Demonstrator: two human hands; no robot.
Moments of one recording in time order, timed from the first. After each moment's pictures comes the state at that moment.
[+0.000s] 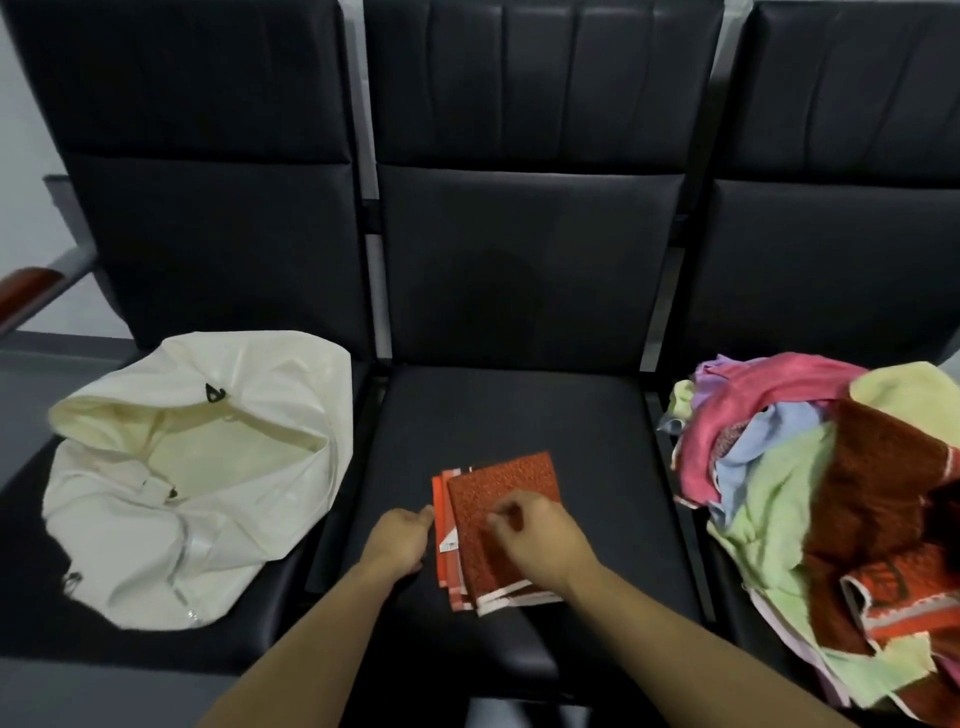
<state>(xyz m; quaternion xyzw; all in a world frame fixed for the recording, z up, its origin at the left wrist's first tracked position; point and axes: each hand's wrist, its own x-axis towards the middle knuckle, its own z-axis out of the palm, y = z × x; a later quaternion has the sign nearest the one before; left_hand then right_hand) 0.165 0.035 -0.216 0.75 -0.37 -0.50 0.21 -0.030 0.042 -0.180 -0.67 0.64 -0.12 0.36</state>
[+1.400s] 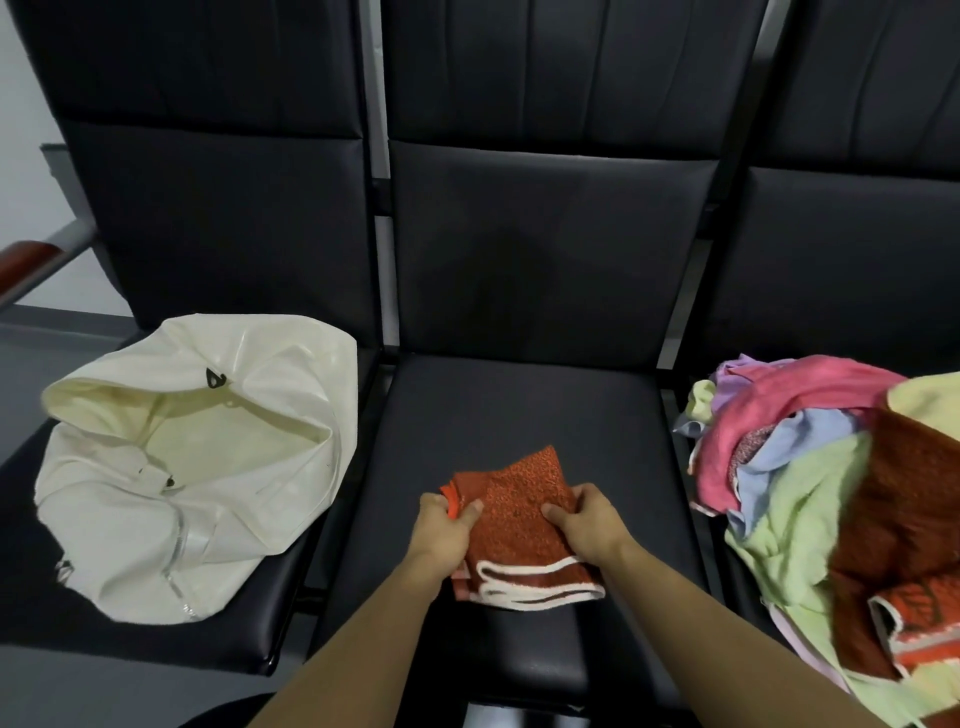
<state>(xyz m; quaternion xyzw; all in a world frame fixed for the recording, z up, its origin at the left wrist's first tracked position) 0.127 0.029 -0.235 0.73 -0.33 -0.52 0.31 -0.071 0.006 -0.217 -0.46 0.71 -0.19 0.49</state>
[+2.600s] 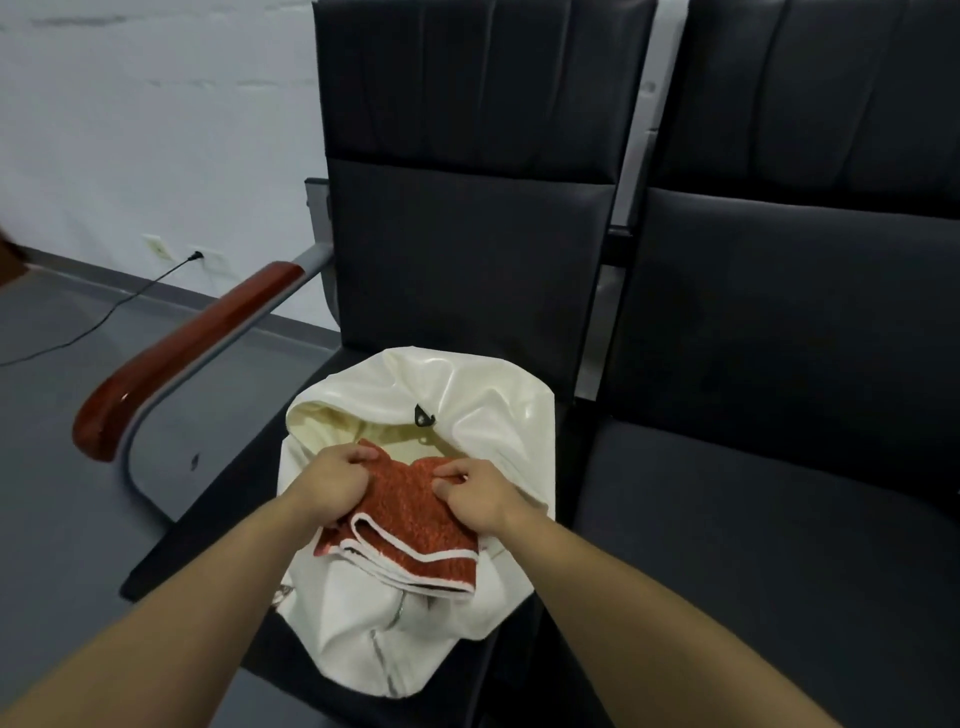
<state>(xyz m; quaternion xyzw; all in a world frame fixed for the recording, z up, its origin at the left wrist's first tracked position) 0.482 -0.010 -0.129 0.83 -0.34 -0.36 0.25 0.312 -0.084 -0.186 -0.67 0.48 -0.09 0.56</state>
